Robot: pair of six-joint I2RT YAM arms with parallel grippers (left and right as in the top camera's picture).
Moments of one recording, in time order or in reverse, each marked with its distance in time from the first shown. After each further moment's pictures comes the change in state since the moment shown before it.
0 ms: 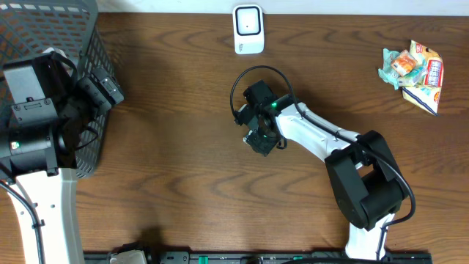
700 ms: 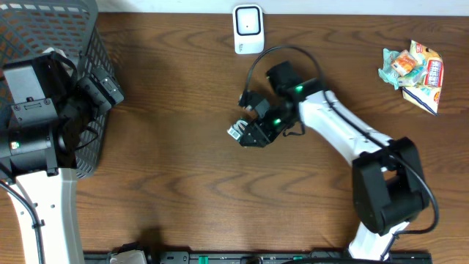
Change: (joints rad) left arm 0.000 0.000 0.000 0.000 0.000 0.000; right arm -0.152 -0.095 0.063 -0.093 -0.661 -0.011
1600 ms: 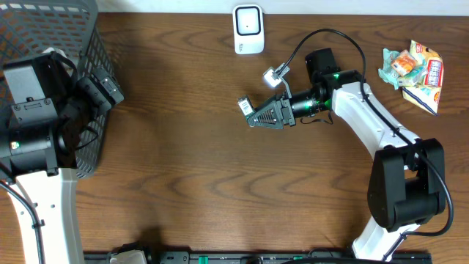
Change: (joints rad) left arm 0.000 0.000 0.000 0.000 0.000 0.000; right arm -0.172 -0.013 0.002 0.003 -0.568 -0.027
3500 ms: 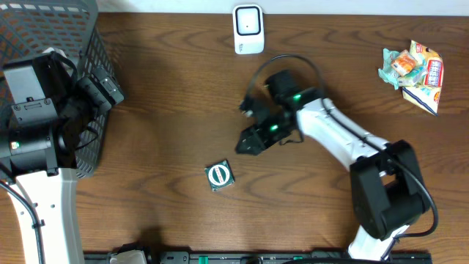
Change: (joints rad) left arm 0.000 0.000 0.000 0.000 0.000 0.000; right arm 0.262 -0.001 -0.088 0.069 0.657 0.265
